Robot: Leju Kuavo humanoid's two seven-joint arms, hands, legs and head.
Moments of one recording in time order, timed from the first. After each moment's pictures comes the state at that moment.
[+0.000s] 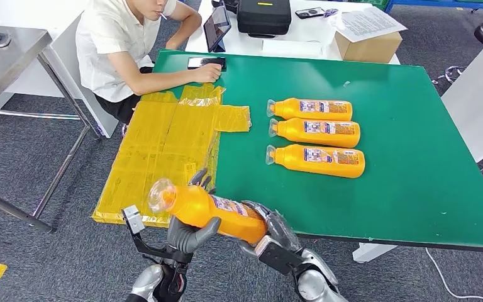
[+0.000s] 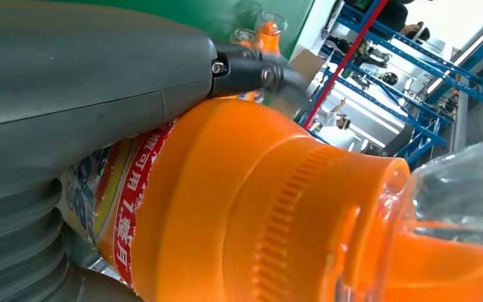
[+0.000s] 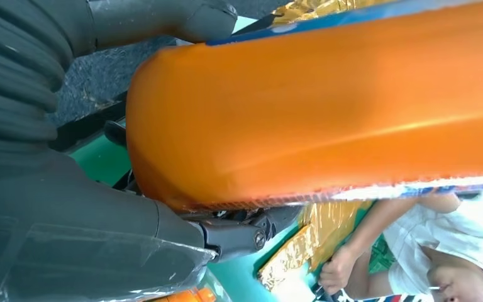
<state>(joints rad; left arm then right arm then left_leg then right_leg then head) -0.07 -0.26 -0.29 -1.11 0.61 -0.25 -0.51 -0.11 0.03 0.47 -1.10 0.47 -0.10 -0.63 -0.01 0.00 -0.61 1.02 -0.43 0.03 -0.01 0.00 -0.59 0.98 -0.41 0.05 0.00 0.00</state>
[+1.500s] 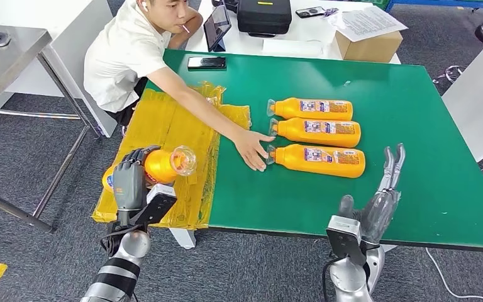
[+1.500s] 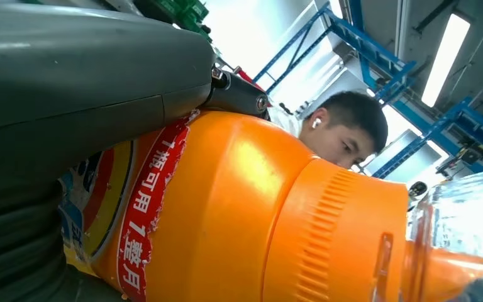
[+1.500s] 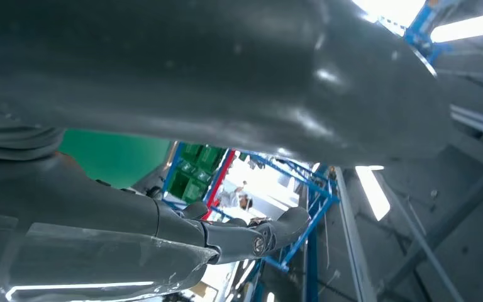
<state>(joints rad) -0.25 -0.22 -0.01 -1.08 -0.59 0.70 -0.52 0.00 0.19 0.05 -1.59 0.55 -0.70 -0.70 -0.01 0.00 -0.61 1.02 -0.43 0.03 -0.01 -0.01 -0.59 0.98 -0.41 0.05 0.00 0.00</state>
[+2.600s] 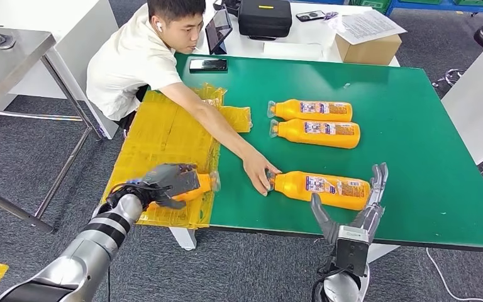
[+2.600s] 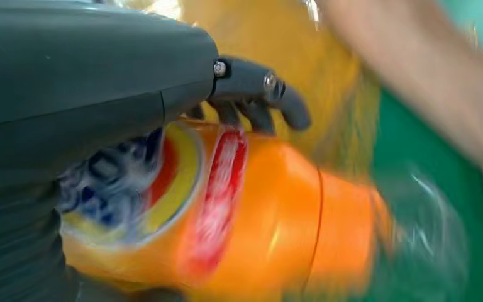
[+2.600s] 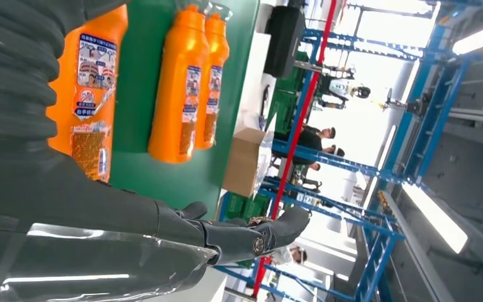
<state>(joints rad) -0.60 -0.08 -0.12 -0.62 -0.77 -0.13 -0.26 0.06 0.15 0.18 -1.53 0.25 -0.70 -0.70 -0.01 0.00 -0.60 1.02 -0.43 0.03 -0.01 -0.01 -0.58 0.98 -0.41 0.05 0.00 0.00</state>
